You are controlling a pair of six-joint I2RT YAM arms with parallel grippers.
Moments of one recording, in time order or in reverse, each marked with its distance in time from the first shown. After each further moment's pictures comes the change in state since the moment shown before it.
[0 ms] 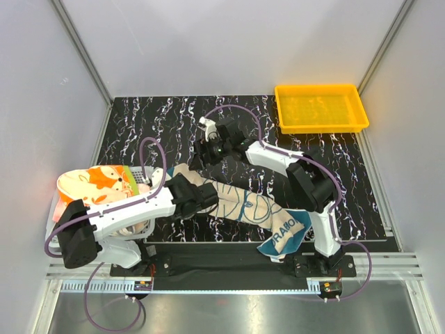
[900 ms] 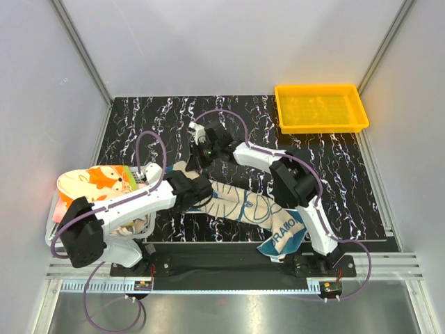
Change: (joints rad) left arm 0.129 0.034 -0.037 -0.004 -0.101 0.031; right arm 0.037 0.191 0.170 0.005 -0.055 0.030
